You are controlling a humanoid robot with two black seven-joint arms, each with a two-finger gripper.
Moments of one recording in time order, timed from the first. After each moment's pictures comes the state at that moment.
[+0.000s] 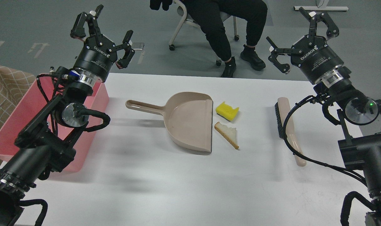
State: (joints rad) left arm -0.54 0.30 -1.14 -1.12 0.36 -0.24 -0.35; right arm 0.60 -0.09 1.52 1.04 -0.26 0.46 -0.34
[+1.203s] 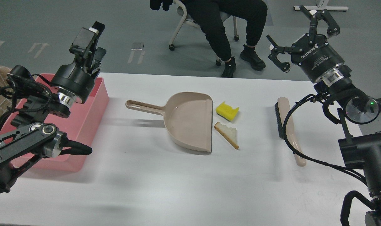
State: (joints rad) left arm -0.43 0.78 -0.77 -1.69 0.78 0.49 -0.24; right arm 0.61 -0.09 1.52 1.04 -0.26 0.45 -0.34
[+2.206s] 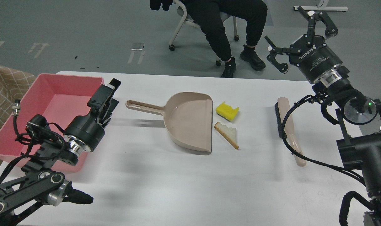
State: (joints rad) left arm -0.18 0.73 -0.72 -1.75 0.91 0.49 -0.26; right arm 0.61 -0.09 1.52 1.04 -0.26 0.45 -0.34
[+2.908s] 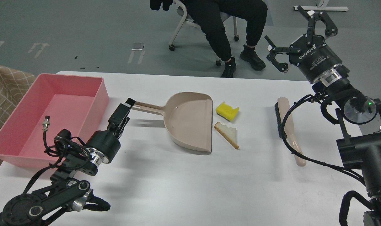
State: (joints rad) left arm -0.19 0.53 -0.67 -1.49 1.00 0.49 -0.26; right arm 0.61 -0.08 1.52 1.04 -0.26 0.45 -0.34
